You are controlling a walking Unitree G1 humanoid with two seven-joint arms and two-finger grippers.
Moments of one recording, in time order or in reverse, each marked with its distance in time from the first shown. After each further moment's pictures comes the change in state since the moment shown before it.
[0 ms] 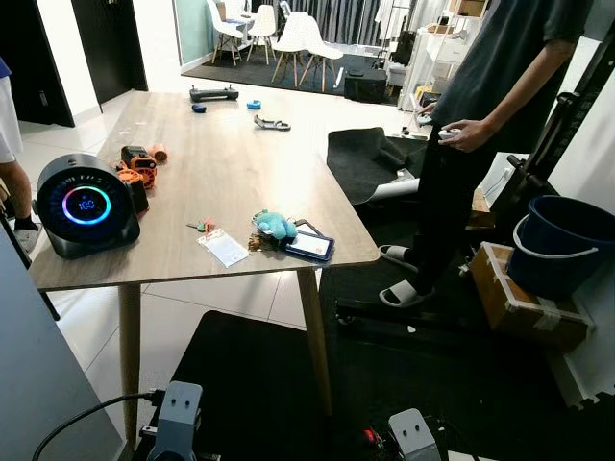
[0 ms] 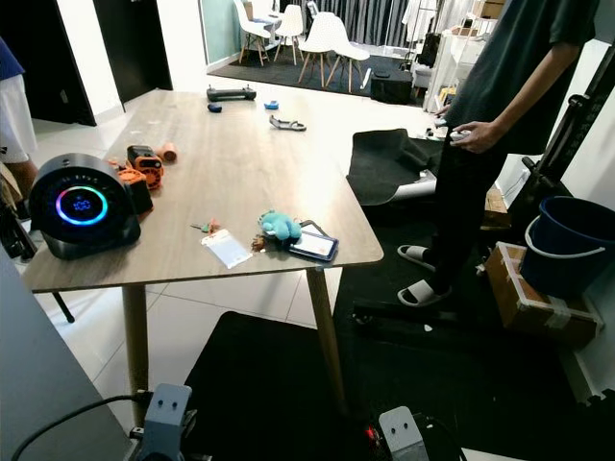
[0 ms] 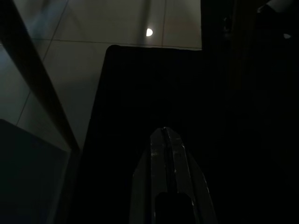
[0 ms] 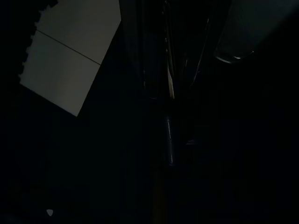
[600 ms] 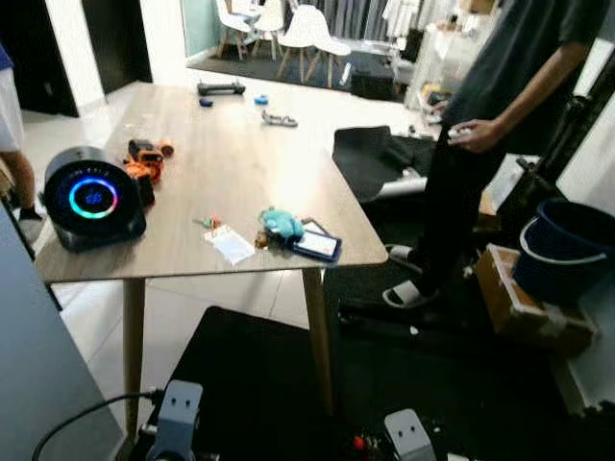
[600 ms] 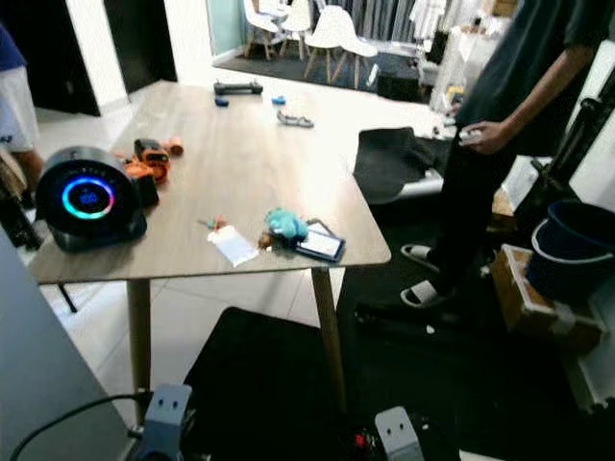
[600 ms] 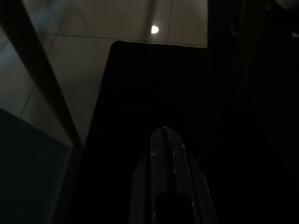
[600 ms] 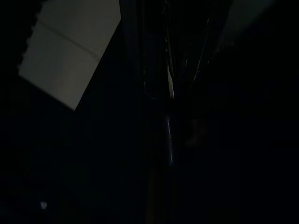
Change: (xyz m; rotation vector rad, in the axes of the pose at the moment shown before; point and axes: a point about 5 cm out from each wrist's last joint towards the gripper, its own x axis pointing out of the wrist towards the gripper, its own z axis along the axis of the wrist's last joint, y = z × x) left arm 0.000 -0.001 -0.001 0.011 0.009 0.002; right arm 0.002 0.002 0.005 0.000 -0.014 0.003
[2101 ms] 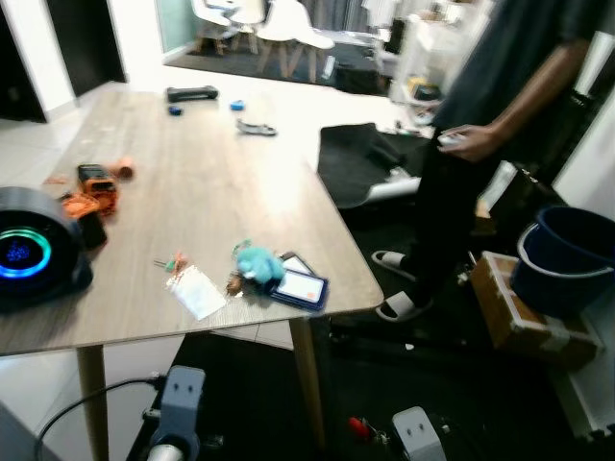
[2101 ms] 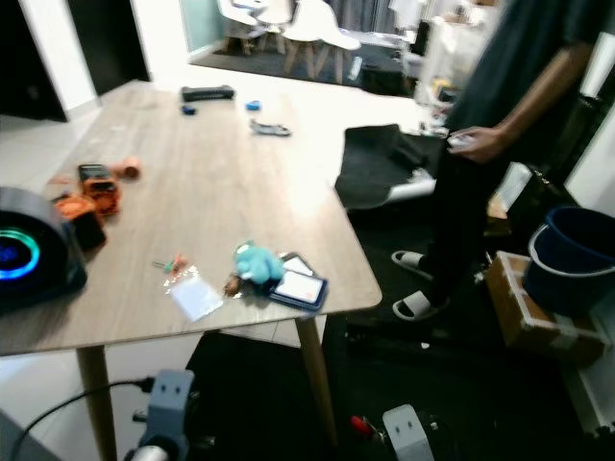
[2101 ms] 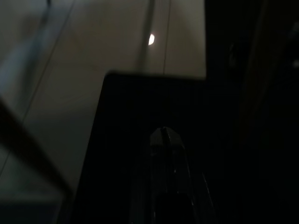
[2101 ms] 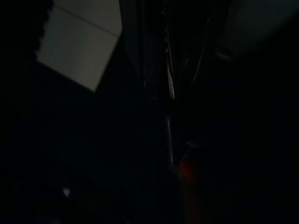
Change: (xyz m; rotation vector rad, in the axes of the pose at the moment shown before) left arm 0.001 0.002 0.002 -0.013 -0.012 0.026; right arm 0.001 -0.002 0.005 -0.011 -0.016 -0.002
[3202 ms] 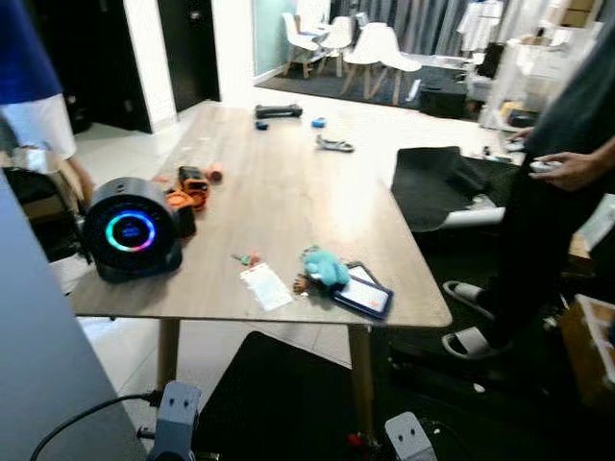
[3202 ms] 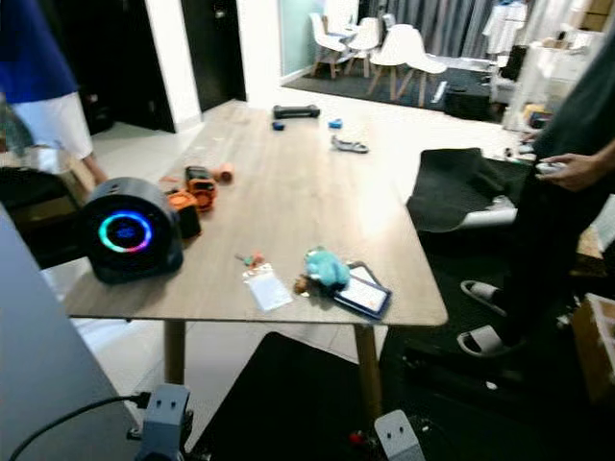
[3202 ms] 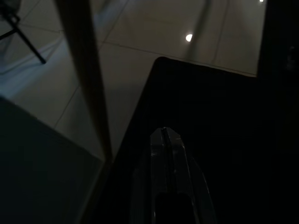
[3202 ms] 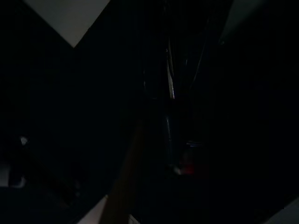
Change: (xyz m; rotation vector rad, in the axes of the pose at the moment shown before) left arm -0.001 0.000 -0.001 0.001 0.002 0.000; right arm -0.005 0.004 -0.012 -0.038 0.036 0.019
